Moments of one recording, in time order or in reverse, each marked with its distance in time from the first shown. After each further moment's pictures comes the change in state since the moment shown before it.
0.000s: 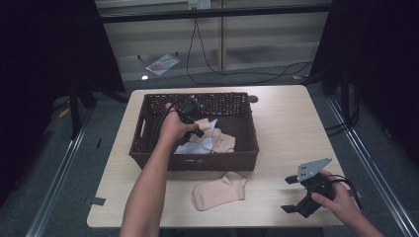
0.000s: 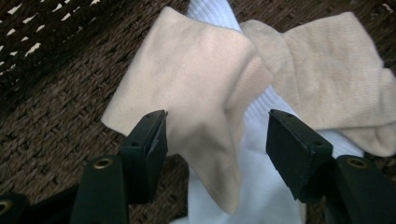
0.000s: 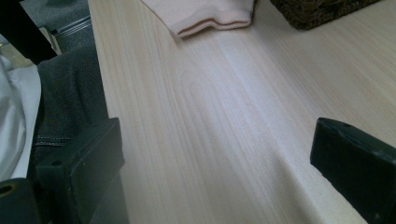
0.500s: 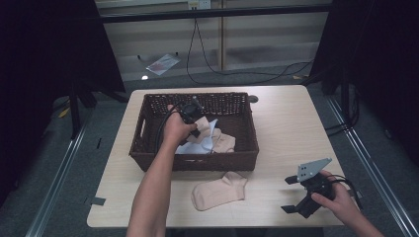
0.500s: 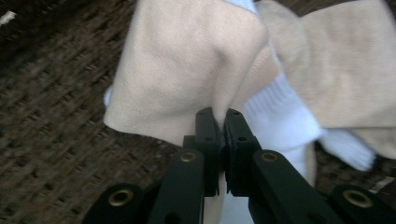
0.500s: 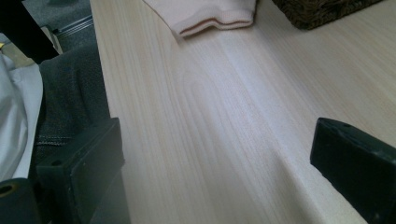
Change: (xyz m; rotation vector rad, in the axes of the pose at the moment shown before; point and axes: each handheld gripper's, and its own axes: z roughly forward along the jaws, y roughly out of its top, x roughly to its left) left arm 0.002 0.001 0.010 0.056 -0.031 -0.070; right arm 0.000 0.000 0.000 0.002 0.004 -0.005
